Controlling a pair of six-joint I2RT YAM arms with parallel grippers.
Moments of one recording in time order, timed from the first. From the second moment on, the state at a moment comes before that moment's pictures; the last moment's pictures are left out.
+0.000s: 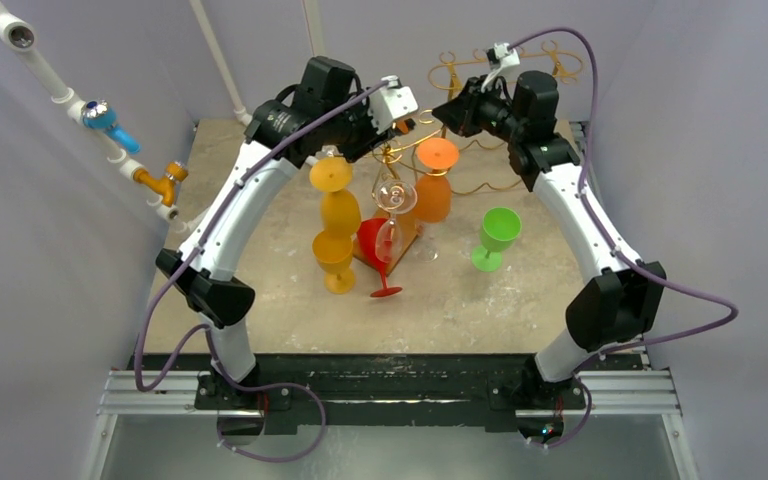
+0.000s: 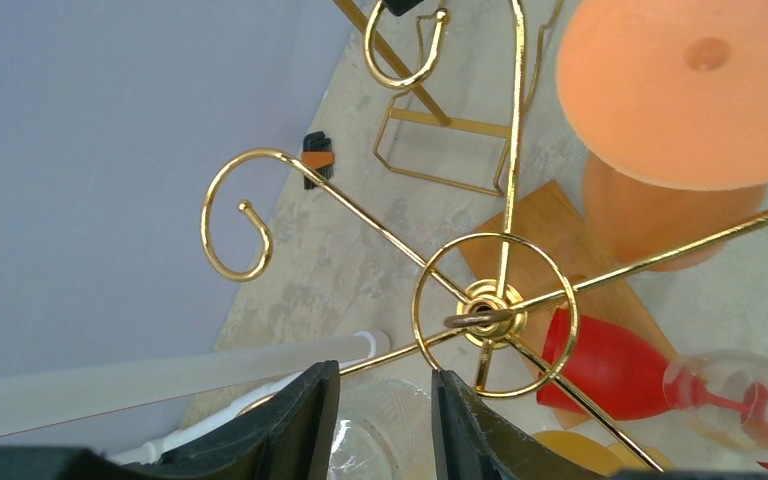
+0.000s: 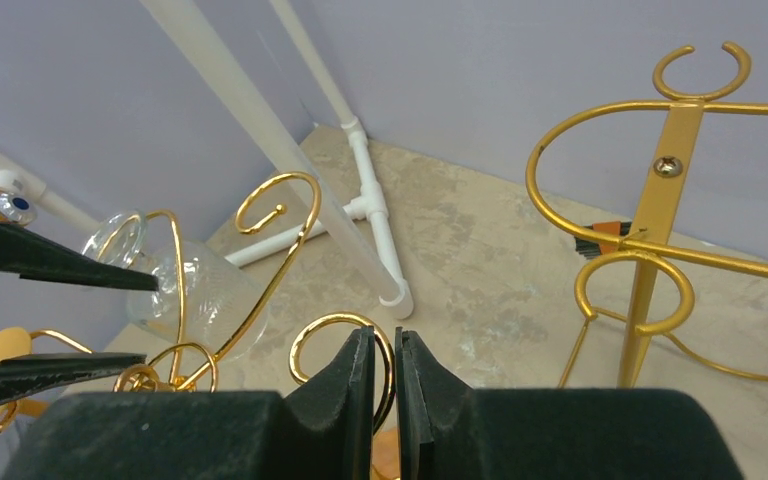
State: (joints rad) left arm -0.58 1.83 2.26 -1.06 0.12 0.62; right arm 0.25 1.62 1.61 -0.13 -0.50 0.29
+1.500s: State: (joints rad) left arm -0.62 1.87 2.37 -1.16 0.13 0.70; right arm 0.25 1.42 1.42 -0.11 -0.41 0.38
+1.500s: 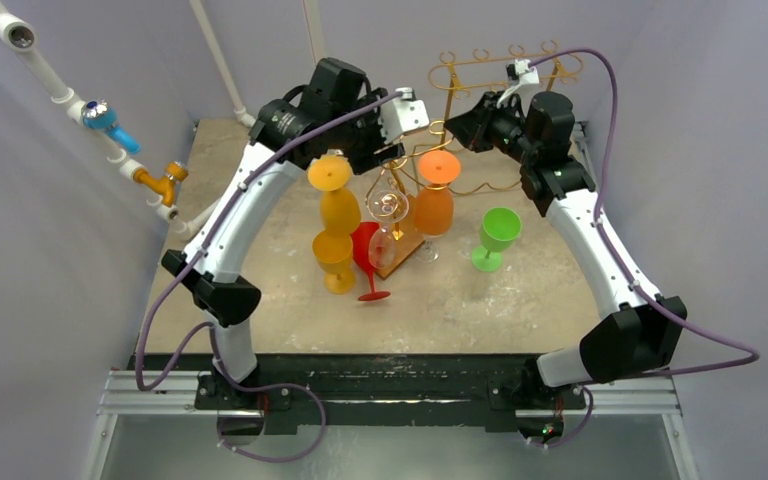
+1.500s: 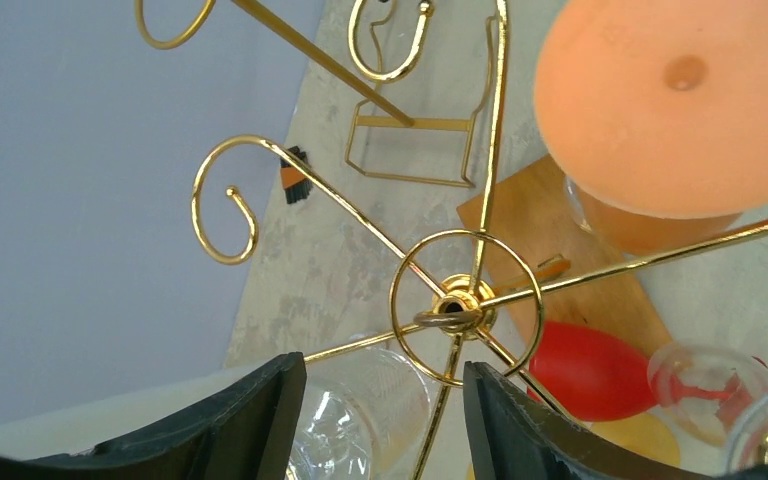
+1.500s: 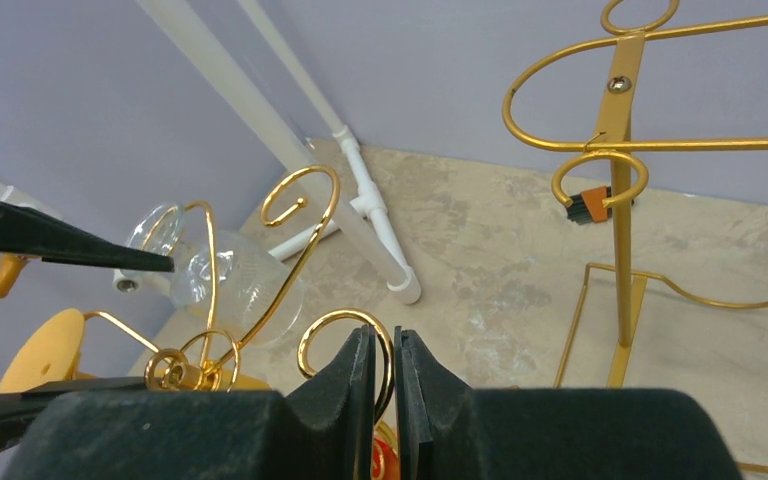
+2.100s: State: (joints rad) left arm -0.66 1.83 2.26 -1.15 0.04 0.79; right arm 0.25 1.42 1.42 -0.11 -0.41 0.38
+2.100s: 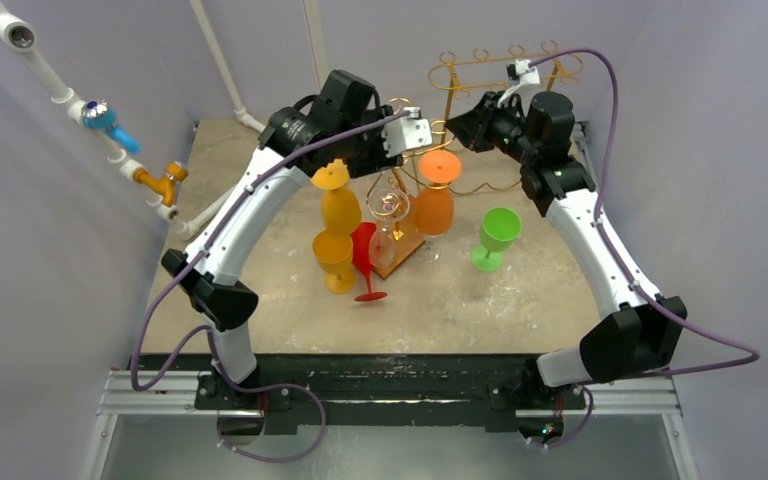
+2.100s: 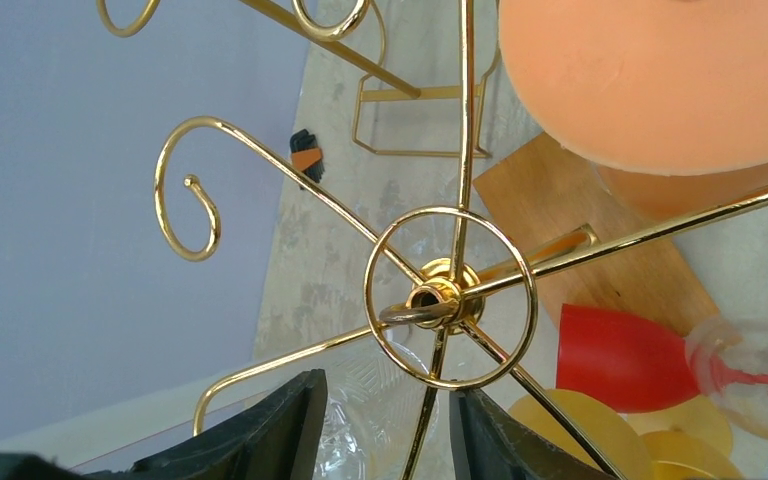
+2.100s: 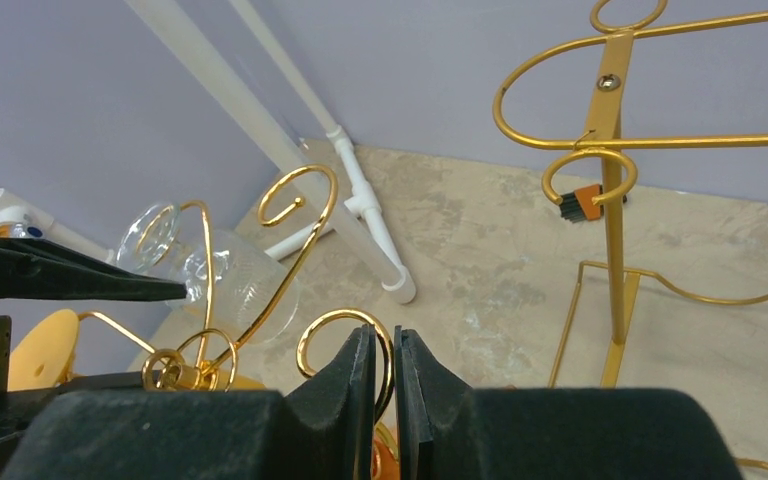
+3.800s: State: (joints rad) left arm -0.67 1.93 2.28 -0.94 -0.08 0.82; right arm 0.31 1.04 1.10 -0.15 -0.36 0.46
